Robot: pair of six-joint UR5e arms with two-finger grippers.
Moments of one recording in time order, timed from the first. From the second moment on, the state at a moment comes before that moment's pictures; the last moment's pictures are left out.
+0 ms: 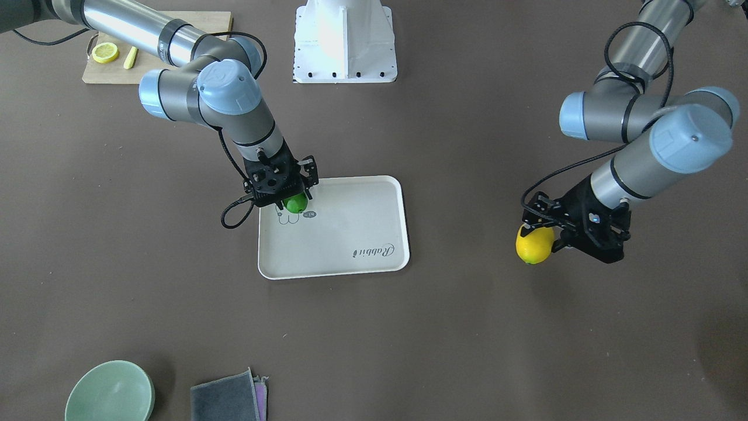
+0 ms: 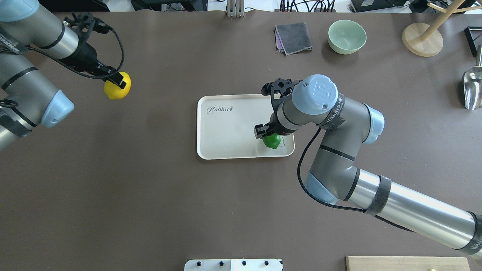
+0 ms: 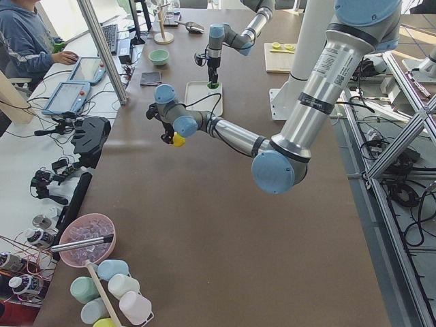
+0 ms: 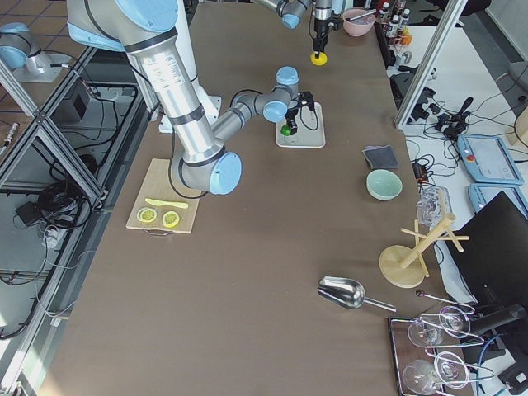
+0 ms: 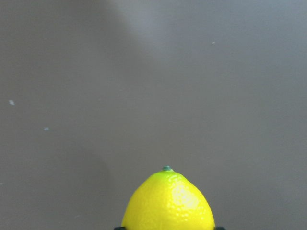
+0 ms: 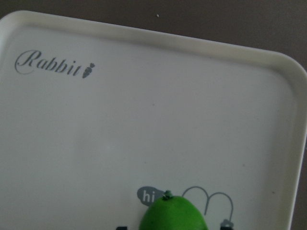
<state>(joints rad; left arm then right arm) -0.96 -2.06 -1.50 -1.98 -2.29 -0.55 0.57 -0.99 1.57 -1.24 1.90 0.94</state>
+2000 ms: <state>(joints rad) -0.99 -1.79 -1.79 -1.90 -2.15 -0.66 1.12 -1.51 1.82 -1.24 2.20 0.58</state>
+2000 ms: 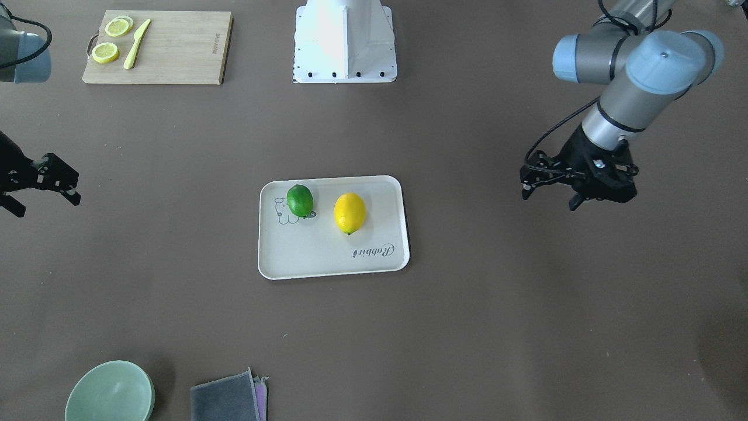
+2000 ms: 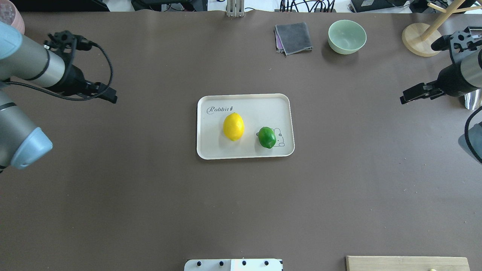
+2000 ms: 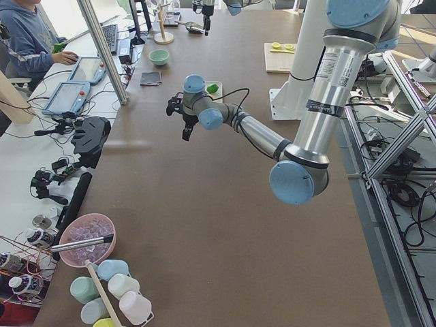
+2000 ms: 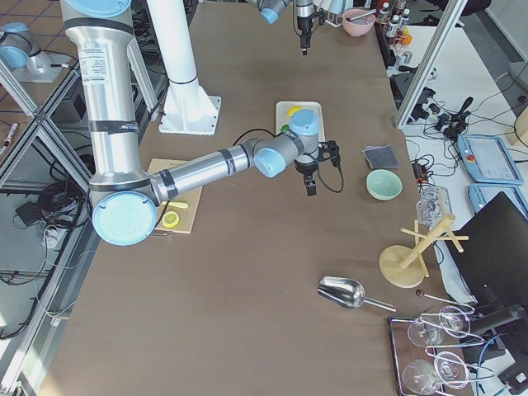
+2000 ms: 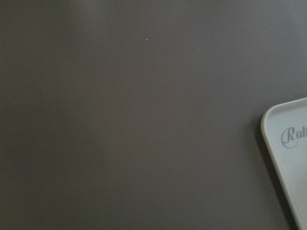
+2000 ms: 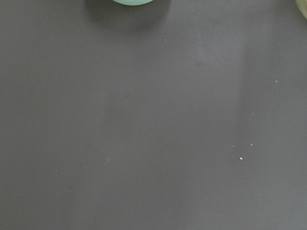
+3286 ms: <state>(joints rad) -1.51 -1.50 -1.61 -1.92 -2.34 -0.11 1.46 -1.69 1.64 -1.24 2.29 0.22</state>
